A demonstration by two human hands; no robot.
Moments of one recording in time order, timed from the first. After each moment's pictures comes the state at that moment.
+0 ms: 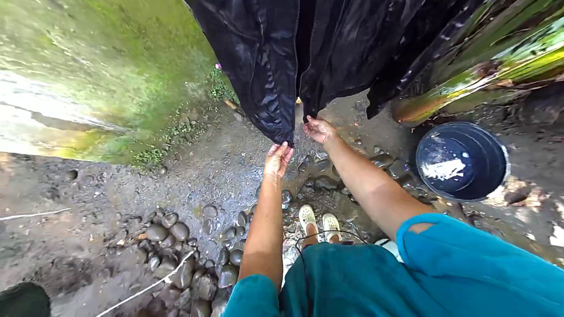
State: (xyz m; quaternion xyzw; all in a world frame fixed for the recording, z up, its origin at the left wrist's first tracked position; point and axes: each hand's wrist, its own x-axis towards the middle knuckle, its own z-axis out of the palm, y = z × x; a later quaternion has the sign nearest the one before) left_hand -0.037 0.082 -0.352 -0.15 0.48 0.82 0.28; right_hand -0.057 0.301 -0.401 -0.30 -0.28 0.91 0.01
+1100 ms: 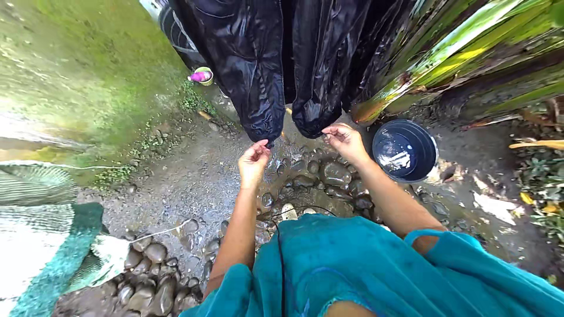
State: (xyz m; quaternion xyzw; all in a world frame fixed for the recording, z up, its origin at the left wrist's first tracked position) left_hand 0.025 0.043 -0.231 0.18 0.66 0.71 0.15; right_hand 0.157 0.324 -0.211 -0.13 -0.80 0.55 0.20
